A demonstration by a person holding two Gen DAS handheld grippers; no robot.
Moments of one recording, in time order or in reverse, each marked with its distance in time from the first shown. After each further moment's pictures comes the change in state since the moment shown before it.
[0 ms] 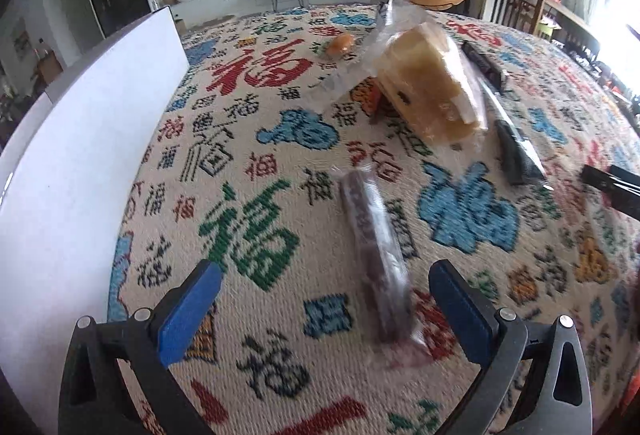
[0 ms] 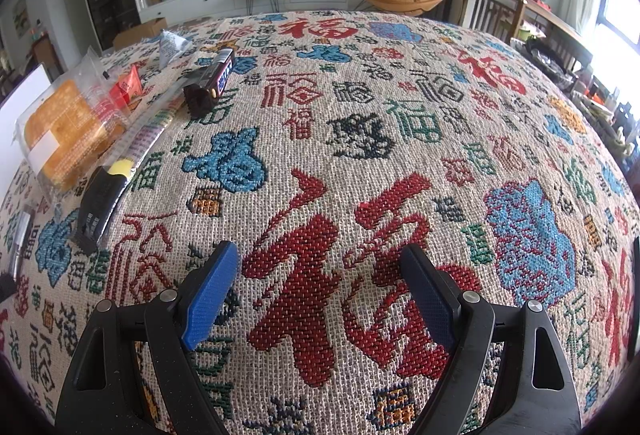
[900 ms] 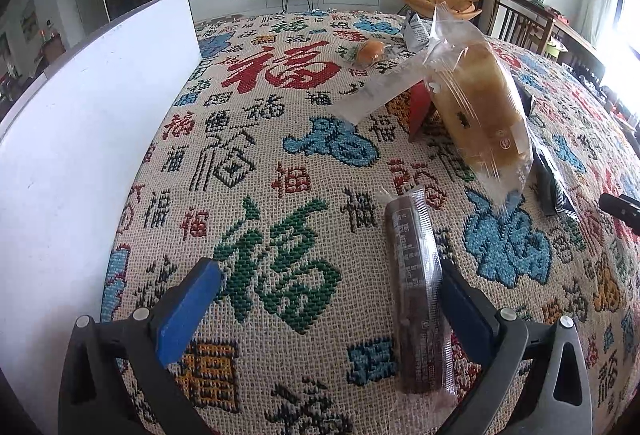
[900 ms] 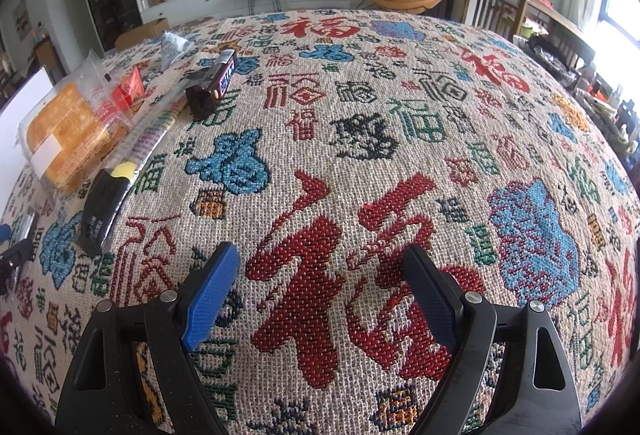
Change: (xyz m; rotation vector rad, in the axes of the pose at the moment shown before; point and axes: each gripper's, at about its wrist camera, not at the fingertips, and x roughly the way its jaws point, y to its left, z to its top) left arm 0.014 0.028 0.005 -0.065 -0.029 -0.054; right arm 0.000 0.001 0.005 0.016 0.020 0.029
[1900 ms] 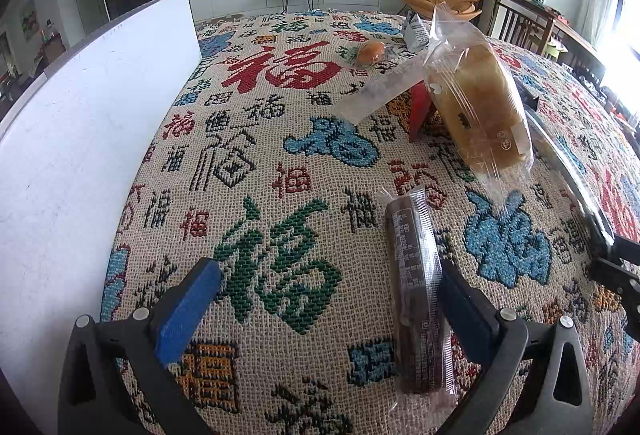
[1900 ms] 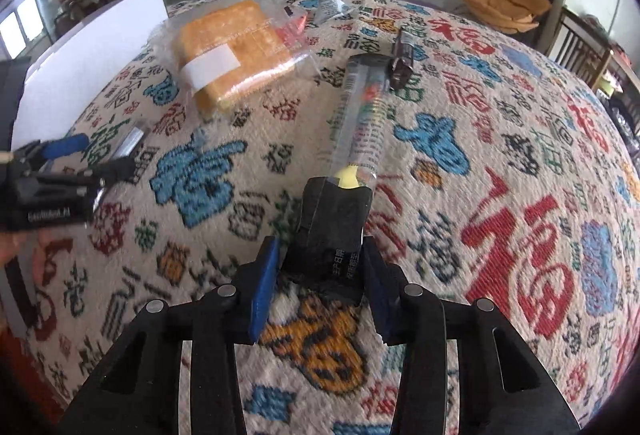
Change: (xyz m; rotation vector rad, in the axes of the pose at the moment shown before) left arm 0.000 0.000 0.000 -0.002 0.000 -0.001; right arm -0.028 0.100 -0.031 -0.285 0.061 0.152
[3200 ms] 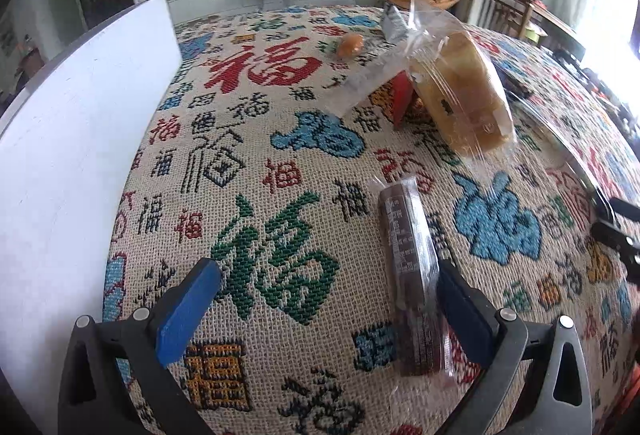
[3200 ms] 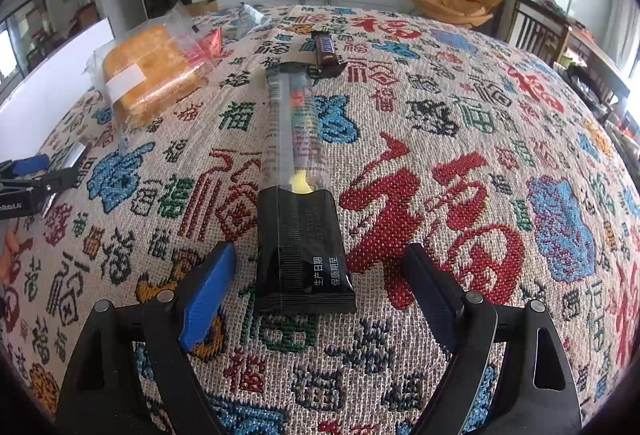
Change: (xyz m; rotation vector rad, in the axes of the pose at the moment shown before) left arm 0.000 0.006 0.002 0.107 0.036 -0.085; right arm 0.000 -0.058 -0.023 0.121 -0.073 -0.070
